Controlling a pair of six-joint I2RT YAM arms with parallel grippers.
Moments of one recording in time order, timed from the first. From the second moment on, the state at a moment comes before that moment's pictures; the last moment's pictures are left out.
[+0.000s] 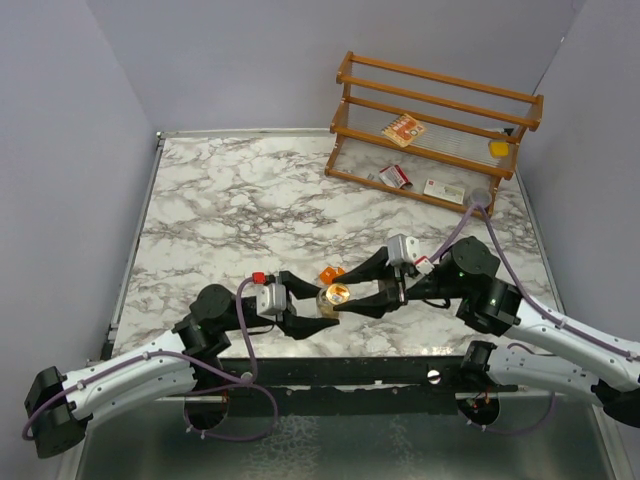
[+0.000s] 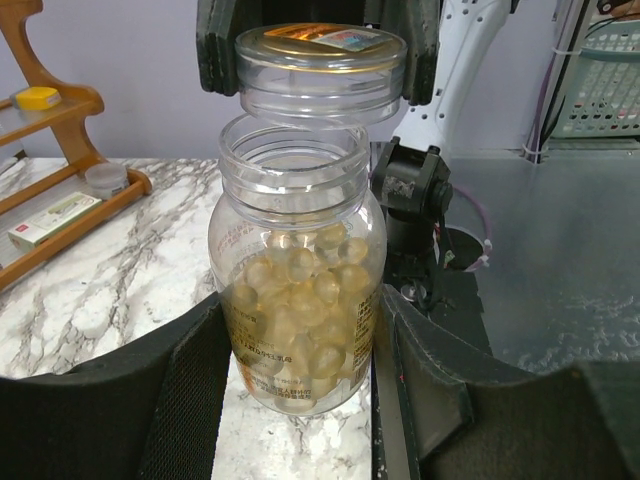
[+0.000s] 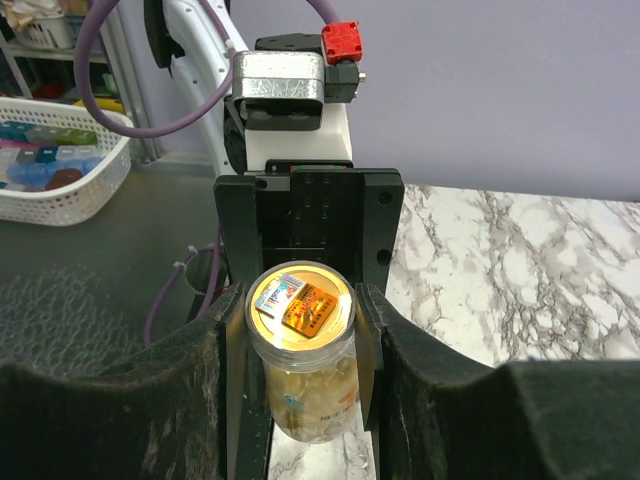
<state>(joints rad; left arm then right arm) -1.01 0.59 0.31 0.49 0.48 -0.08 1.04 0.84 0.81 0.14 -0.59 -0.04</state>
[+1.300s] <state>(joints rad) -1.01 0.60 0.30 0.50 0.49 -0.08 1.04 0.87 0.78 0.20 -0.59 -0.02</state>
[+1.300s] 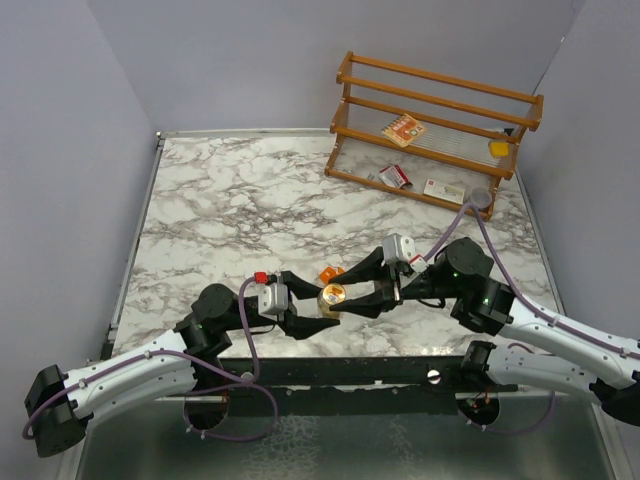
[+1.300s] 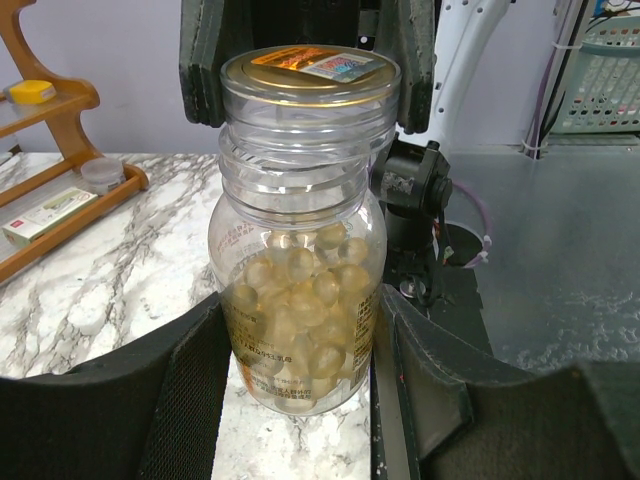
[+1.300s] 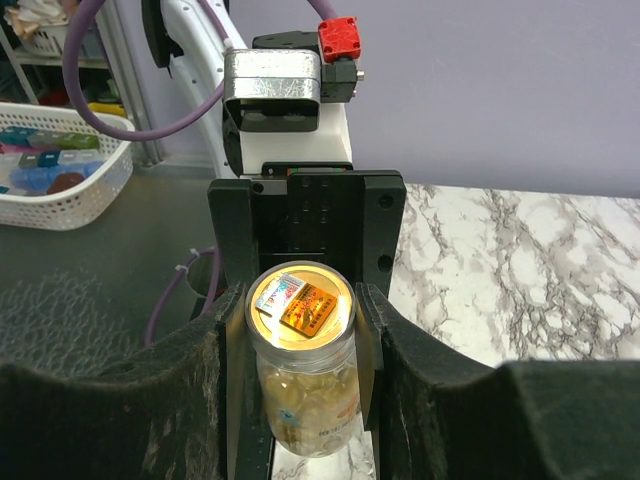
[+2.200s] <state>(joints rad) -1.01 0.55 0.30 0.47 0.48 -0.07 1.04 0.89 0.76 0.27 -0.56 -0.02</state>
